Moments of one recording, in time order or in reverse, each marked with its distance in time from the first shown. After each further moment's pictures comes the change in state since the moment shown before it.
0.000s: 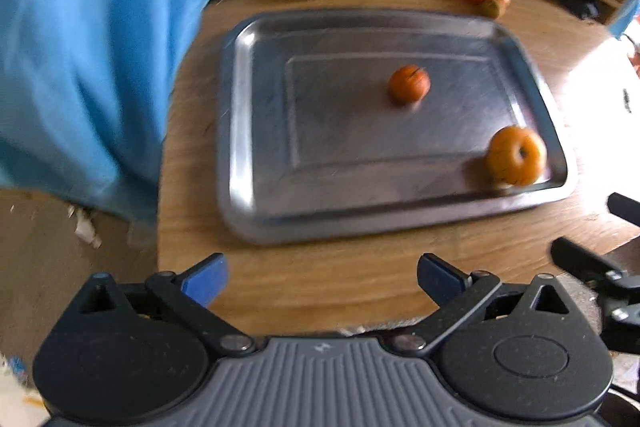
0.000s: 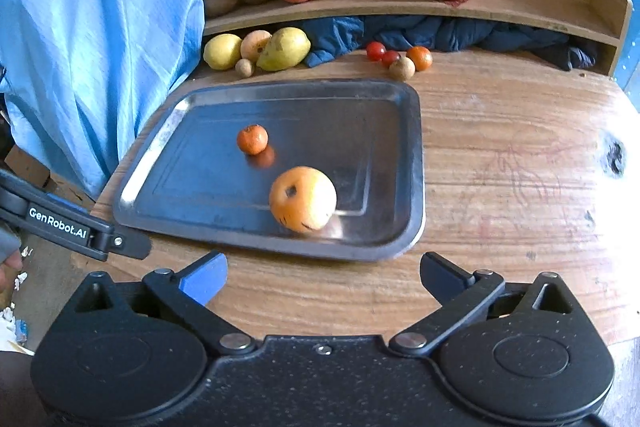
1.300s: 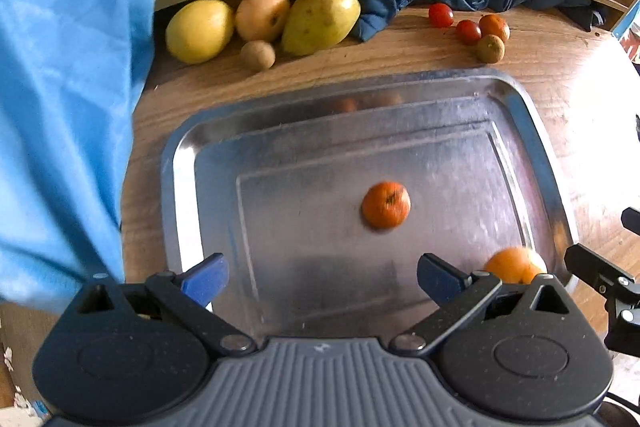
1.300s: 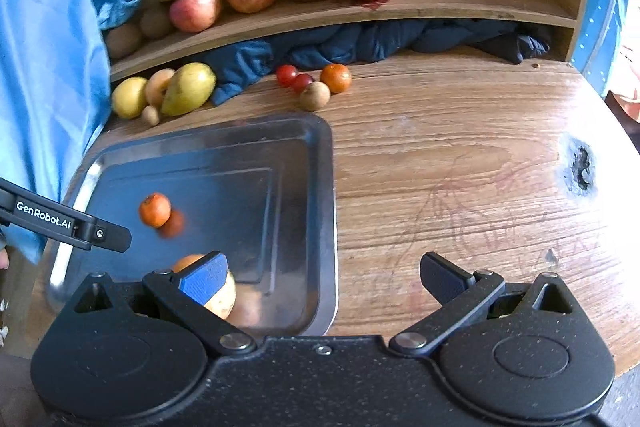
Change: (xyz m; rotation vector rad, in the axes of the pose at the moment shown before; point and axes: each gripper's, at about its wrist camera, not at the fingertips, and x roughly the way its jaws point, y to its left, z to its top) left arm 0.034 -0.041 0.103 0.118 -0.001 -0.011; right arm 0.038 -0.055 0.051 0.145 -0.002 -0.124
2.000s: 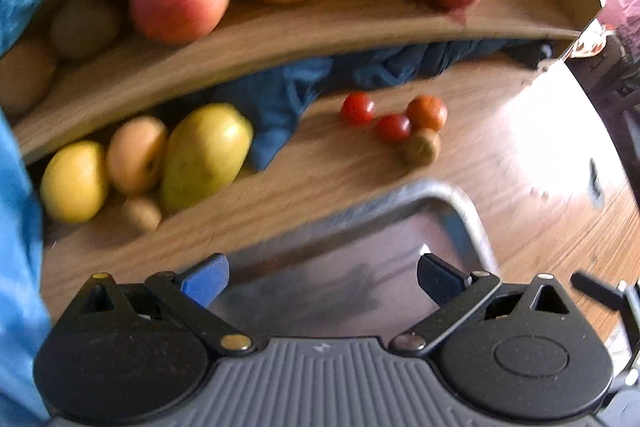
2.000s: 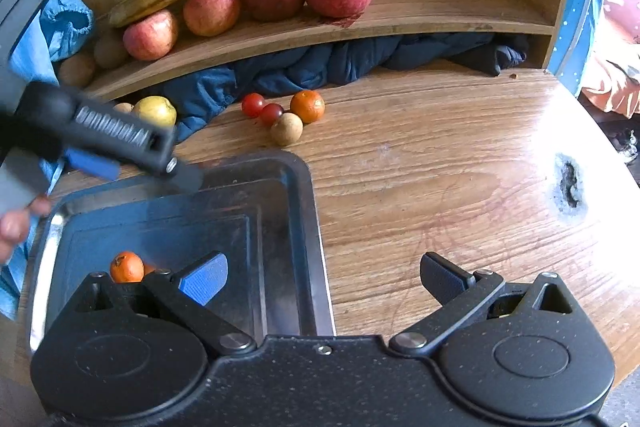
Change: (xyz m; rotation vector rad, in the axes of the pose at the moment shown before) left arm 0.022 -0.035 0.099 0.135 -0.072 -0.197; right arm 0.019 0.013 0.030 0.068 -0.029 -0.119
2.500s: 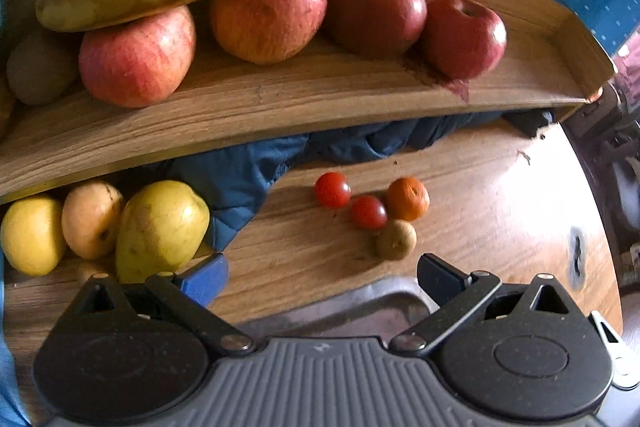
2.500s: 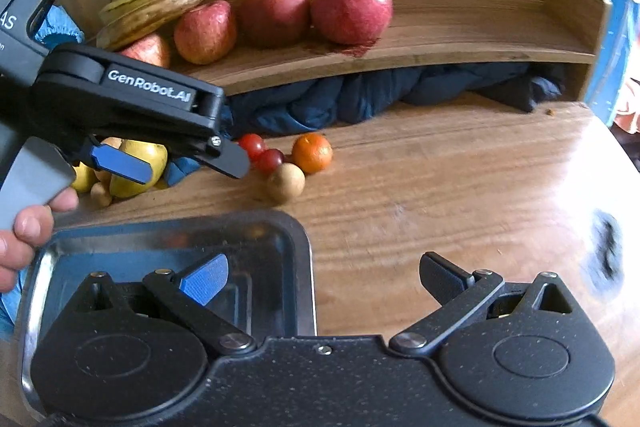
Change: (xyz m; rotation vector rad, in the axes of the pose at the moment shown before) left arm 0.017 -0.001 0.044 -0.110 -0.043 -0.056; right arm 0.046 -0.014 0.042 -0.029 -0.033 0.081
